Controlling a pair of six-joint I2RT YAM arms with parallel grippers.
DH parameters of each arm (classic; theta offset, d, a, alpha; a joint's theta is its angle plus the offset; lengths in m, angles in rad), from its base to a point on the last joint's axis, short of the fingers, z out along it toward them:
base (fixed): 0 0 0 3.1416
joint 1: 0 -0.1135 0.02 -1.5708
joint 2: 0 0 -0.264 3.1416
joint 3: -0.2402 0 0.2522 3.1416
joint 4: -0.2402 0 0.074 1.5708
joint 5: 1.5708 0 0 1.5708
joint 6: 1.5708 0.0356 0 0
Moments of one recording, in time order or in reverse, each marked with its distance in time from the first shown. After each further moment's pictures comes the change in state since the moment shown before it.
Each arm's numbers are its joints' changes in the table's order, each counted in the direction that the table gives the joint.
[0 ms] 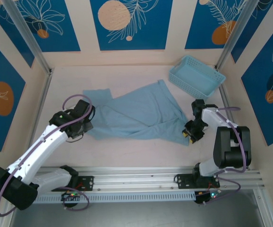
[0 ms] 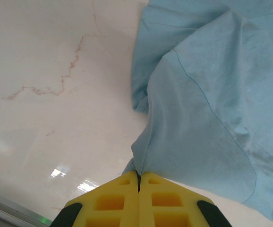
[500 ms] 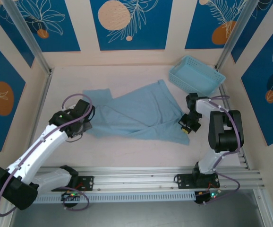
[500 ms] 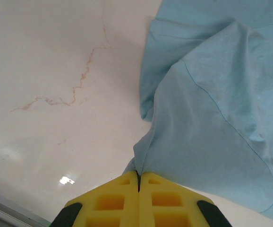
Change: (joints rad) left arm -0.003 -0.001 -0.014 -0.013 -0.054 0.024; right arm -0.053 -0.213 -0.143 0.054 0.045 -0.156
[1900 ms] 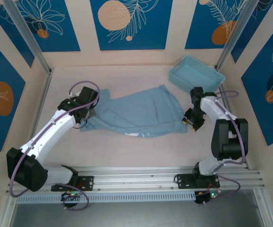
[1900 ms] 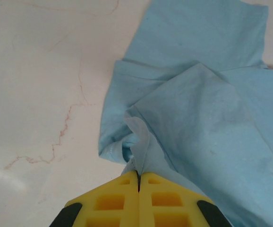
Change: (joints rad) left arm -0.074 -0.208 -0.108 0.182 -0.034 0.157; right arm 0.027 0.131 -0.039 -0.103 0.020 0.061
